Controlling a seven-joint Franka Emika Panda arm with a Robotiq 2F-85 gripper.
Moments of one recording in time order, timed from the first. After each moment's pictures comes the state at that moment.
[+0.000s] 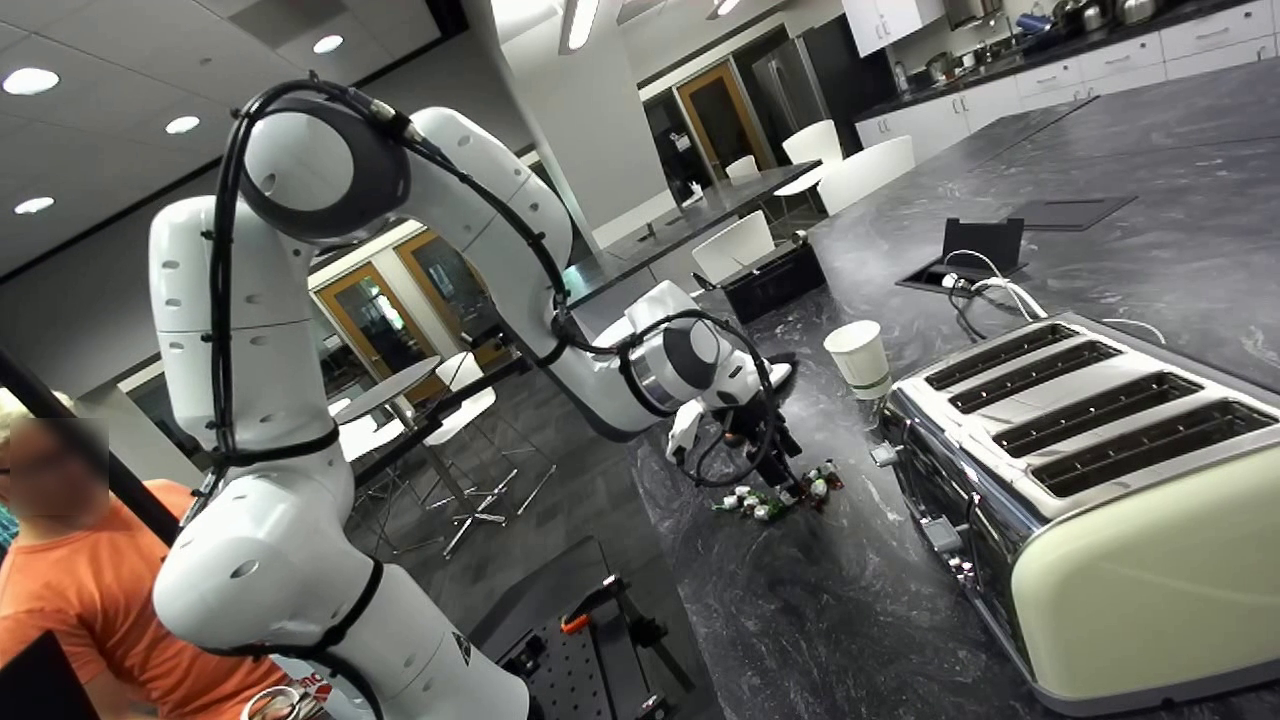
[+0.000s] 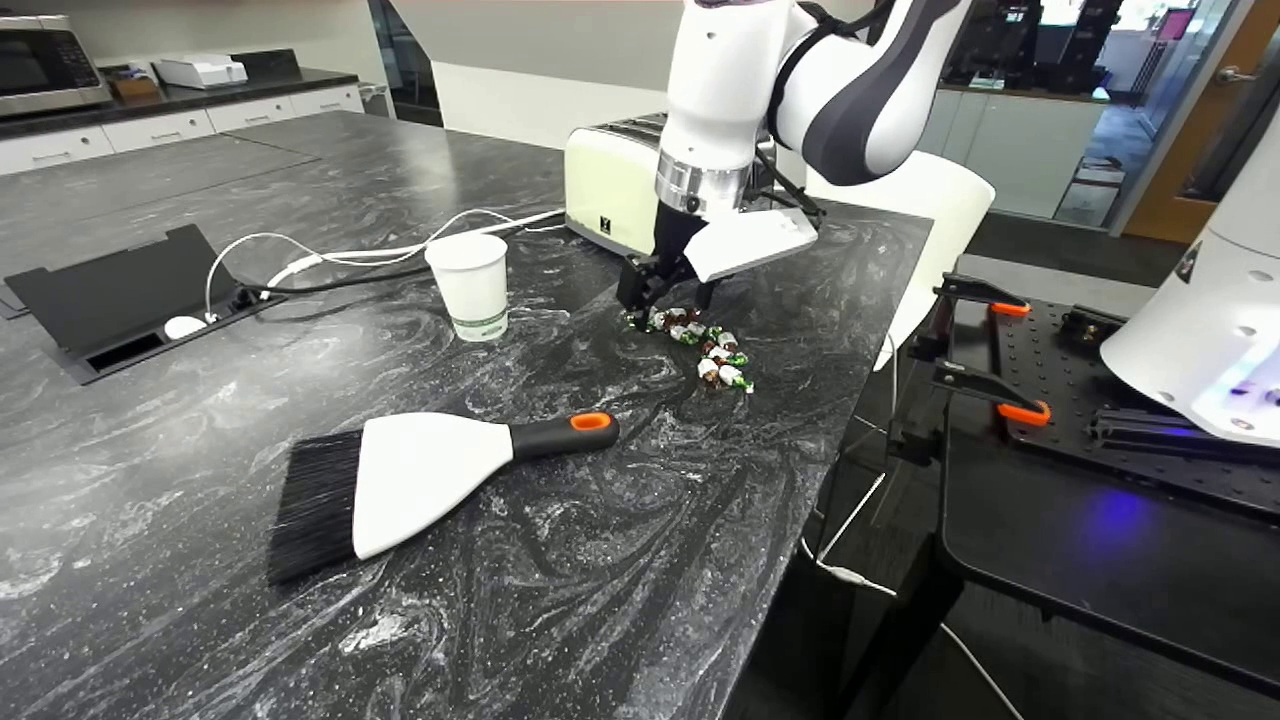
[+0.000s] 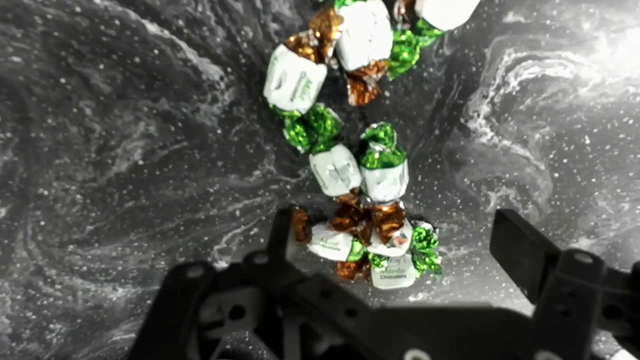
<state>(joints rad) 0.05 0.48 0.06 -2.35 -0.90 2.94 1.50</state>
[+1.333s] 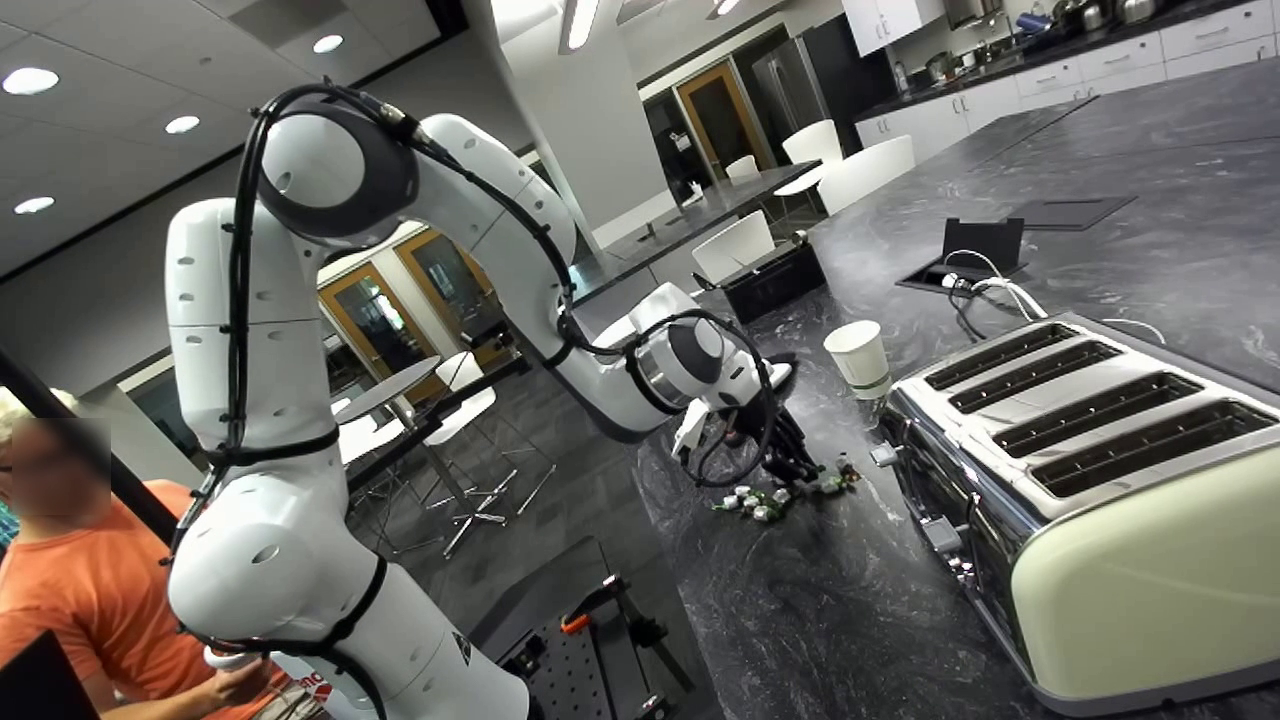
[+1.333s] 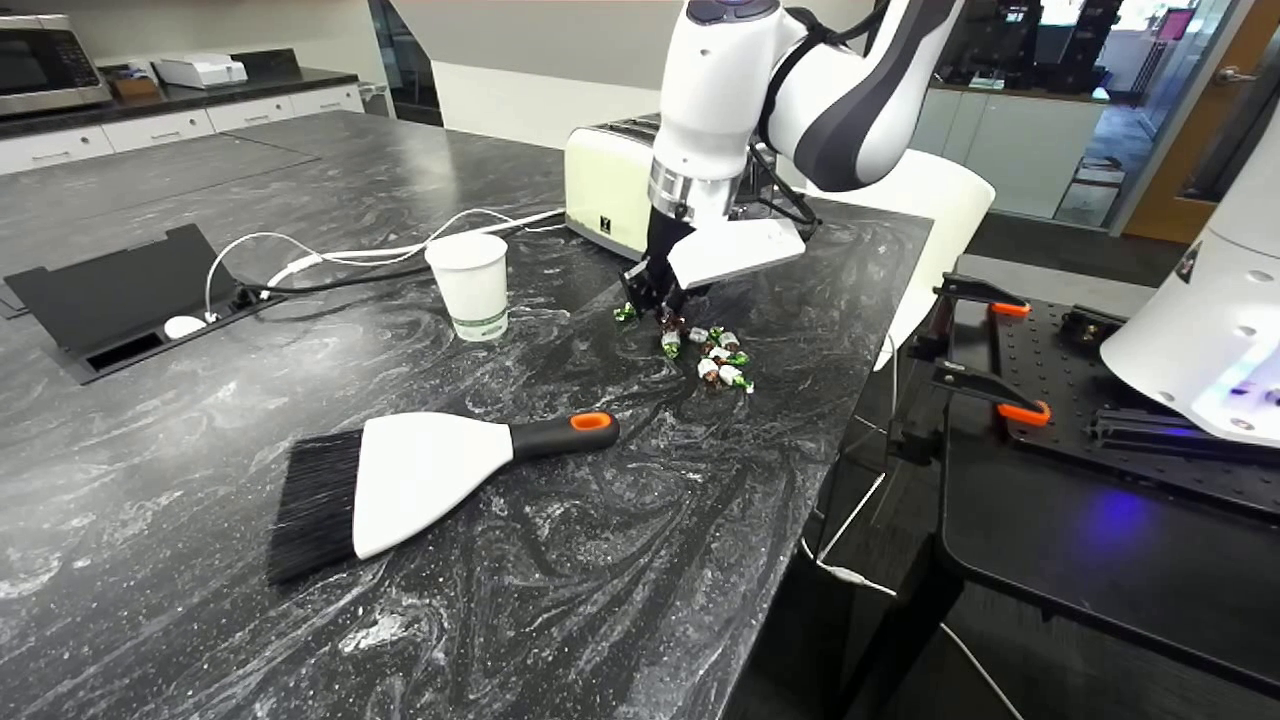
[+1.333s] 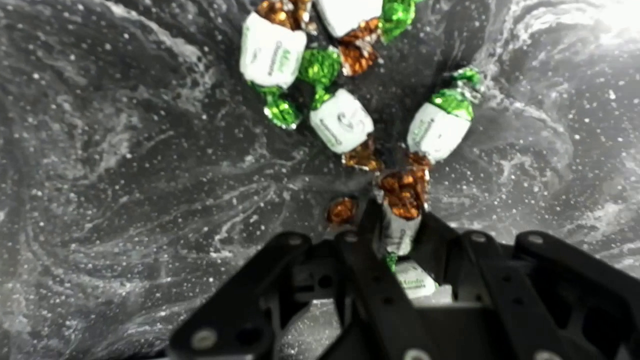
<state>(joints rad) 0.17 0.50 -0.07 -2.31 -0.93 2.95 1.64</state>
